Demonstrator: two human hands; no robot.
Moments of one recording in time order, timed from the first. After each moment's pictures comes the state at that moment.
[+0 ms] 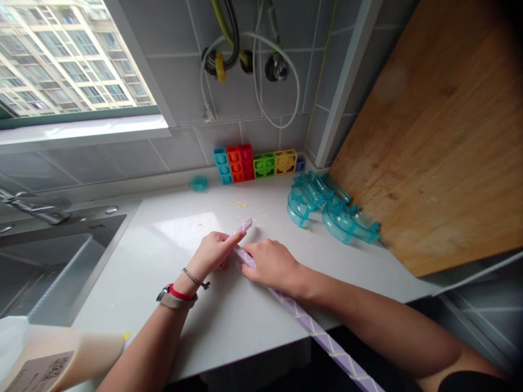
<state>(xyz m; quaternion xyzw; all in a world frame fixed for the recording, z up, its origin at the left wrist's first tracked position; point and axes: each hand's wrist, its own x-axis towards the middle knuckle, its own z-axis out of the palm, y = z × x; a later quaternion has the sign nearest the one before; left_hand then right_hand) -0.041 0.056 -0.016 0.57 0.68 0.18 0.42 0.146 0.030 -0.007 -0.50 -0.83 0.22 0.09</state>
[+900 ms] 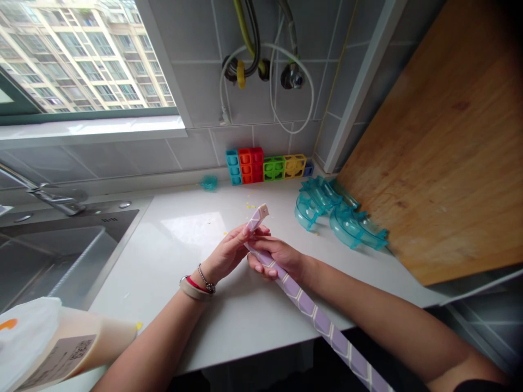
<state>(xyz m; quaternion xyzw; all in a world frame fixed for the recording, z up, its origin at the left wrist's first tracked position) -0.024 0.039 -0.012 0.48 0.32 0.42 0.71 0.141 0.046 -0.021 -0.19 -0.37 0.88 0.23</state>
